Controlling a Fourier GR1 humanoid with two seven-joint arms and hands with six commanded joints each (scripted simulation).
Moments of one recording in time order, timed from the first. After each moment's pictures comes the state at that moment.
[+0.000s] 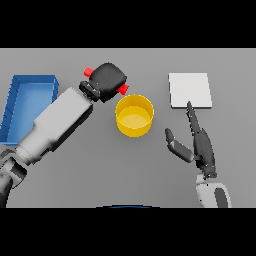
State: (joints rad) left arm -0.99 0.28 -0.68 -0.88 -0.95 -0.22 -0.02; right arm 0.09 -0.02 0.16 -1.70 0.29 -0.07 -0.11
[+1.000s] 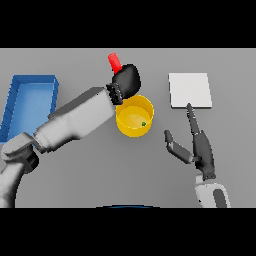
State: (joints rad) left arm -1.19 0.20 -1.02 -0.71 -1.32 -0.26 -0.06; right arm 0.10 -0.02 0.16 -1.68 0.32 -0.09 -0.13
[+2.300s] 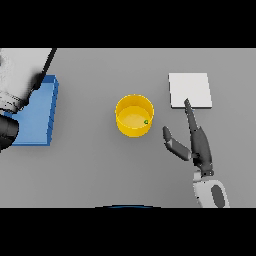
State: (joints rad) left arm -1.57 0.37 -0.53 -0.30 -1.03 -0.23 -0.04; right arm 0.07 -0.01 0.17 -1.67 0.31 -0.09 -0.16
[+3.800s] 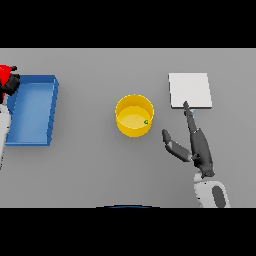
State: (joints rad) left arm -0.55 0.49 0.02 -1.06 -0.30 0.21 0.51; right arm 0.07 -0.03 0.17 -1.65 0.31 -0.08 -0.16
